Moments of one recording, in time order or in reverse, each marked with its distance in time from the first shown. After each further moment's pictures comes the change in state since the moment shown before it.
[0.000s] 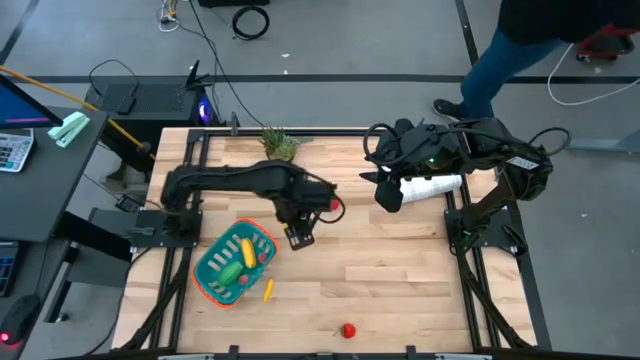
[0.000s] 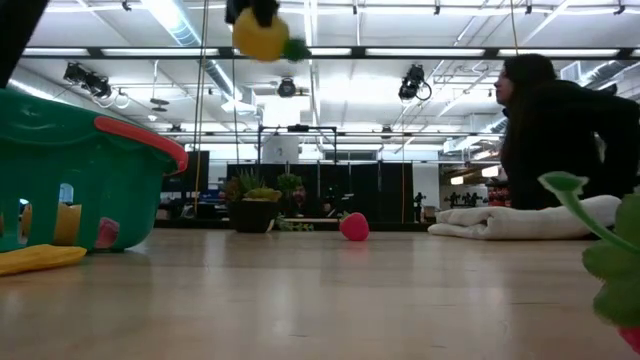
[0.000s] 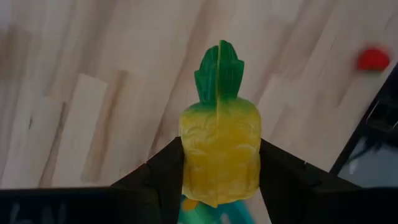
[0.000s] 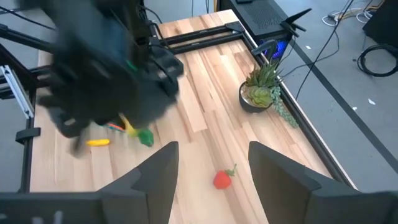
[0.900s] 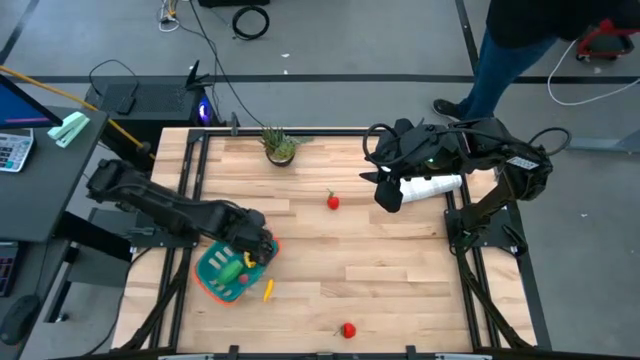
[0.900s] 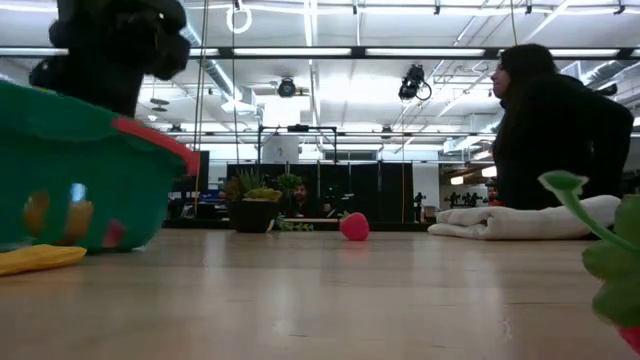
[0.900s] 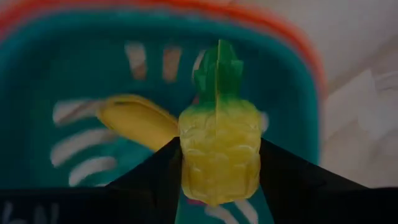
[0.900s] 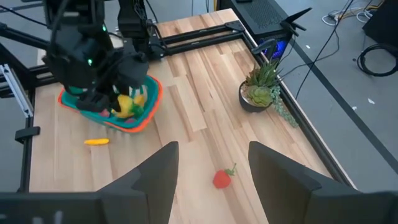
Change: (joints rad) left arm -0.251 -0.556 -1.132 0.674 -0.112 -0.845; right arm -0.001 0.000 0.000 -0.002 0.000 -0.001
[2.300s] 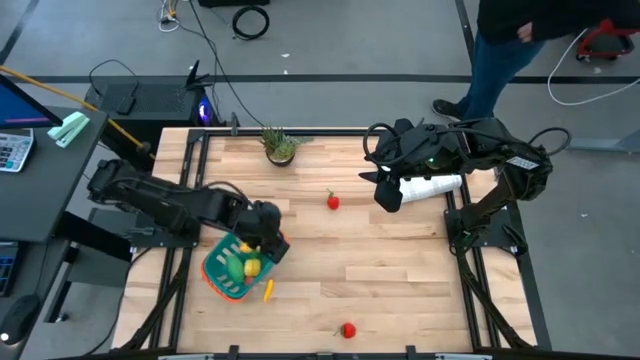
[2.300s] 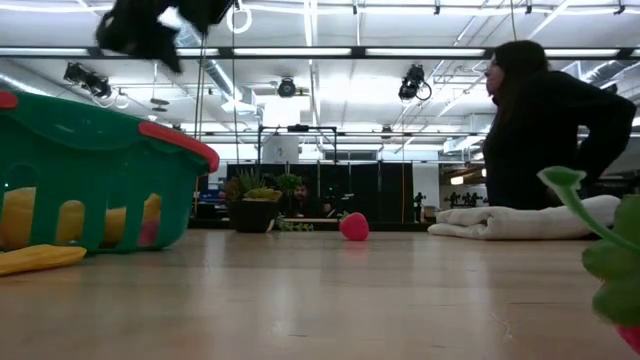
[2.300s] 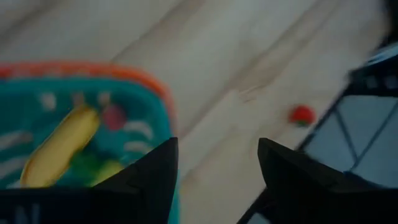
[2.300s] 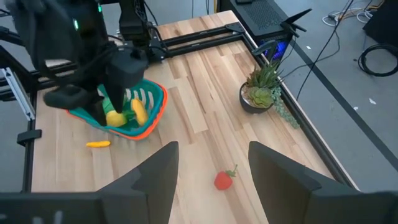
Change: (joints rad) left arm 0.076 0.008 0.232 0.060 0.062 0.154; right arm 0.001 0.000 0.000 0.008 0.000 0.006
